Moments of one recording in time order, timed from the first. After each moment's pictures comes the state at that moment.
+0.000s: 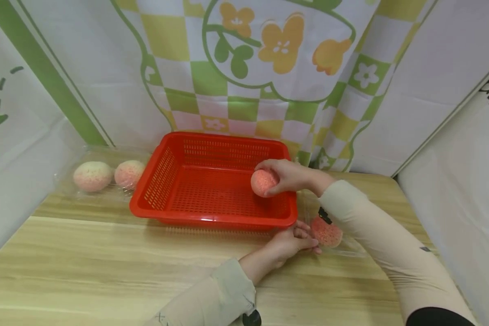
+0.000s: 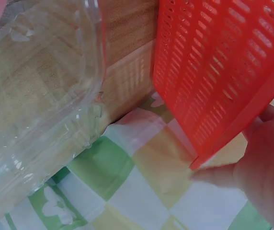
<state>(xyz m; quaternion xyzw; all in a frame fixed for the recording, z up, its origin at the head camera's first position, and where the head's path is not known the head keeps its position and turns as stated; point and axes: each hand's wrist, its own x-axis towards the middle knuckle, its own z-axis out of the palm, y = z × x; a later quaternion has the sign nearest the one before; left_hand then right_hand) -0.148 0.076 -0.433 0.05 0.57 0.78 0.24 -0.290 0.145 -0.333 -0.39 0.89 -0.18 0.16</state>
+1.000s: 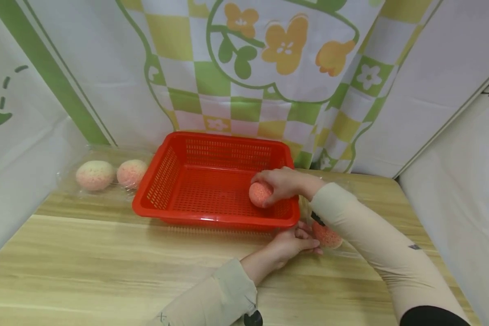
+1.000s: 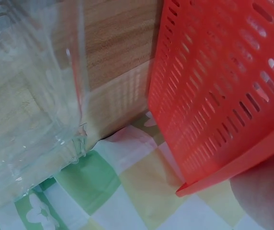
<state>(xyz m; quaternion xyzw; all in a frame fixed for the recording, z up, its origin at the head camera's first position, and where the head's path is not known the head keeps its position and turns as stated) -0.148 0.073 -0.435 0.07 0.56 0.79 0.24 -0.284 0.124 -0.343 -0.40 0.90 -0.04 0.19</state>
